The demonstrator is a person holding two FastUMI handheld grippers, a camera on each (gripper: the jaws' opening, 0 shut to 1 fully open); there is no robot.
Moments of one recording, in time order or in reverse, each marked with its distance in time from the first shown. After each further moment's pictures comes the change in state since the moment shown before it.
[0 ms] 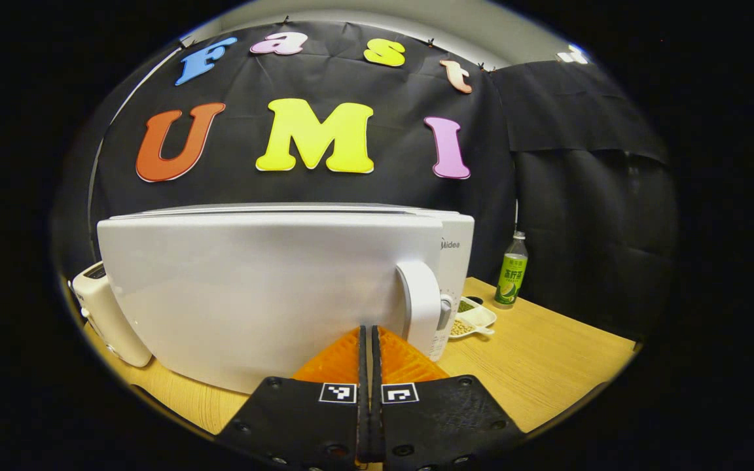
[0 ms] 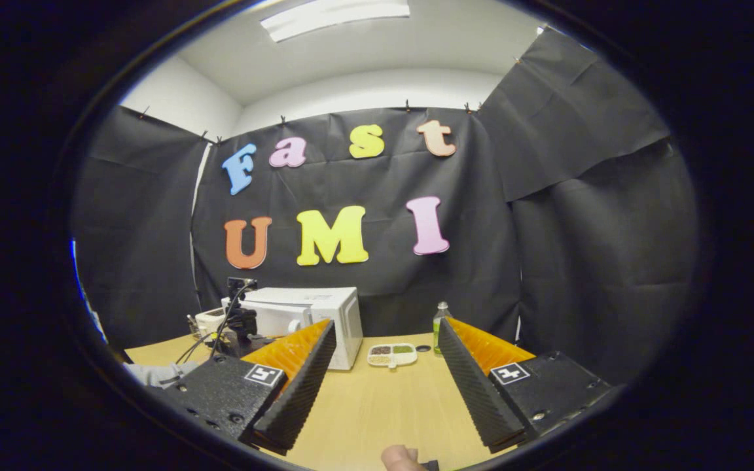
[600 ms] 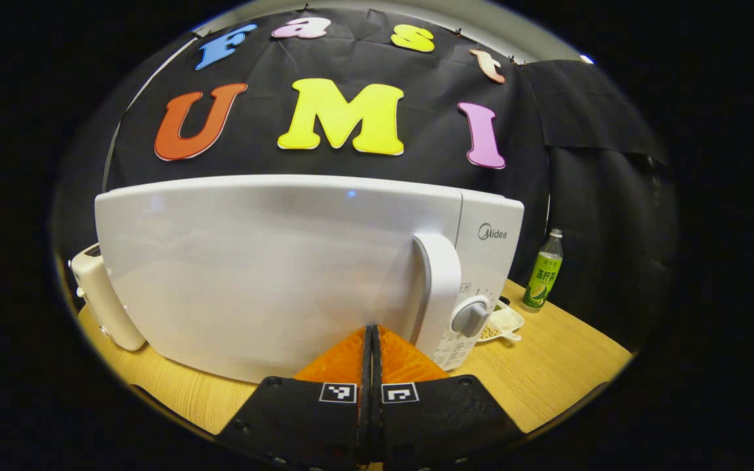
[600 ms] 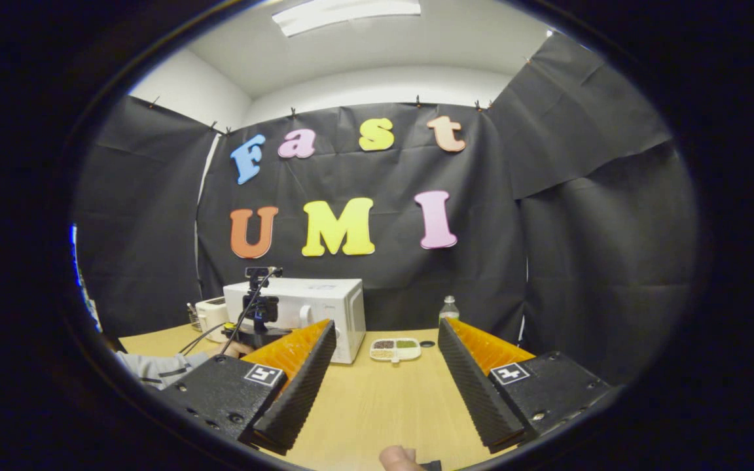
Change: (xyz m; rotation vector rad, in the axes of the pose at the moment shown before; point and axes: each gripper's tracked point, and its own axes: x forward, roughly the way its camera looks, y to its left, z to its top) left arm 0.022 0.005 -0.026 -0.094 0.095 0.072; right arm 0.005 0.007 -0.017 -0.020 0.033 0.025
